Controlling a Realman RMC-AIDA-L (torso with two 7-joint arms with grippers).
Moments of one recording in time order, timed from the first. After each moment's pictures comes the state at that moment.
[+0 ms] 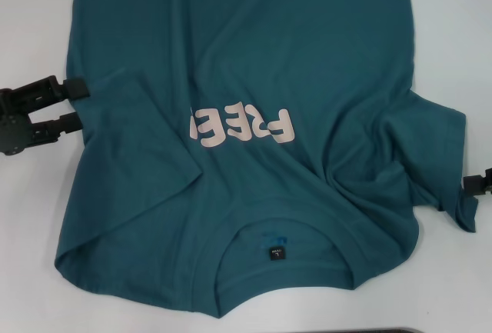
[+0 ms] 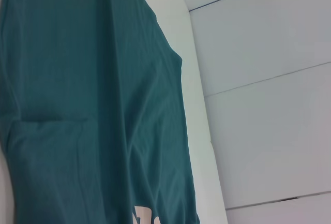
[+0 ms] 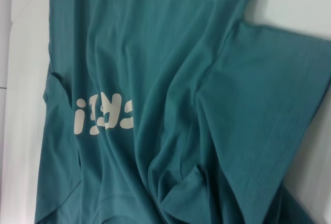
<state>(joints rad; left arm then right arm) -0.39 -2.03 -2.75 -0.71 -1.02 1.77 -2.35 0.44 1.88 -0.41 -0.59 -2.52 -1.75 2.32</state>
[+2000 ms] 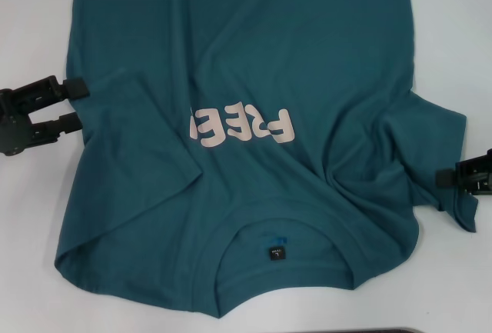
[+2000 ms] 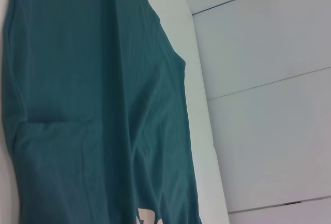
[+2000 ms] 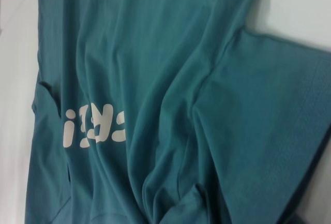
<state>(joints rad) -0.39 -2.03 -2.76 -0.71 -1.02 1.76 -2.36 0.47 1.92 -0.42 -0.57 -2.53 -1.67 2.34</state>
